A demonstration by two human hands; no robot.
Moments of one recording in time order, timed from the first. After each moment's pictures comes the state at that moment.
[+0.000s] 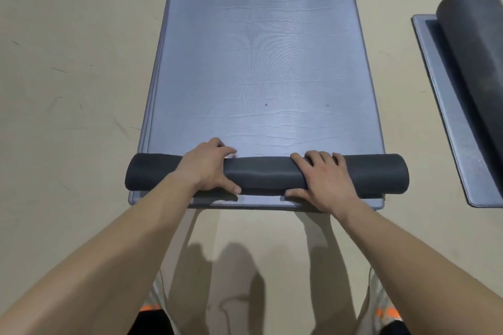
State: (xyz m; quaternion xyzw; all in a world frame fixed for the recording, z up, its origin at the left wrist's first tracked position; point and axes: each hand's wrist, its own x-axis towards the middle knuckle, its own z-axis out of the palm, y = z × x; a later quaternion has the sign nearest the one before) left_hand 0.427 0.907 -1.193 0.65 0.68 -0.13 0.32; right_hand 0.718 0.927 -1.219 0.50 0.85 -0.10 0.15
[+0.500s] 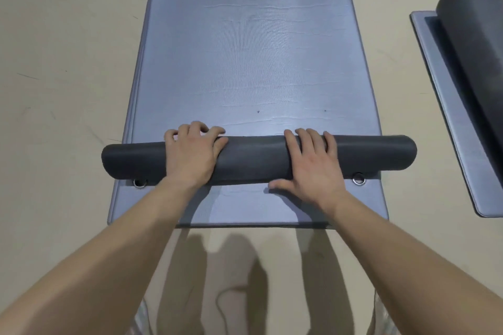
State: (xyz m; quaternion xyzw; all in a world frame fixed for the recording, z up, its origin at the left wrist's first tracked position) left_hand 0.433 0.948 -1.224 0.66 0.75 -0.01 0.06; right_hand 0.692 0.967 -1.233 0.52 0.85 -0.05 0.07
